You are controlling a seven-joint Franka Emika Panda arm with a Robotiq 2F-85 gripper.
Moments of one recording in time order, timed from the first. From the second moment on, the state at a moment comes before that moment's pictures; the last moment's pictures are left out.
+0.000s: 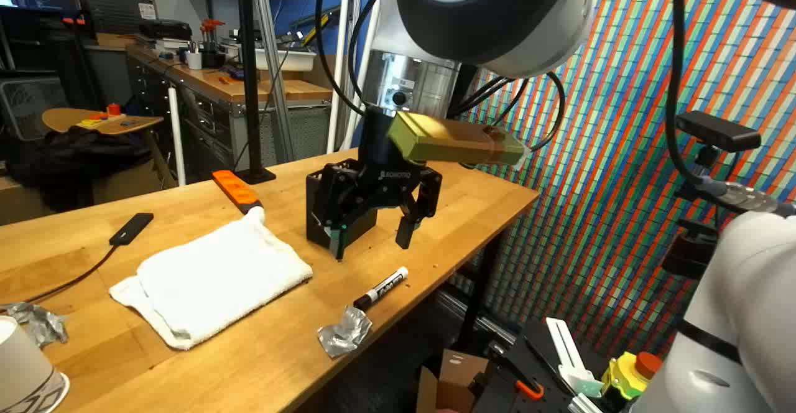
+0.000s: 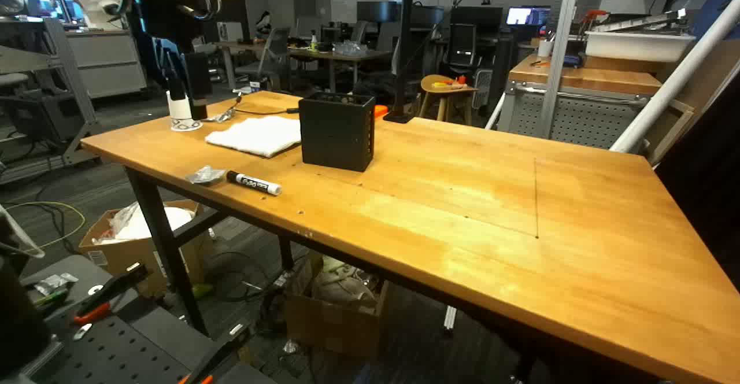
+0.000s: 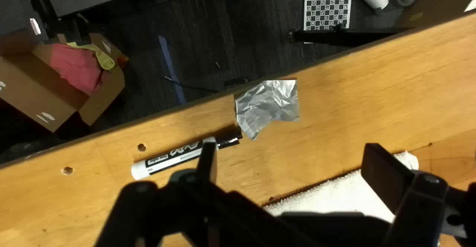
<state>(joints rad) 0.09 -0.57 0.17 -2.71 0.24 2.19 0.35</state>
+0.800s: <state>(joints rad) 0.12 -0.52 0.18 -2.66 0.24 2.24 0.32</state>
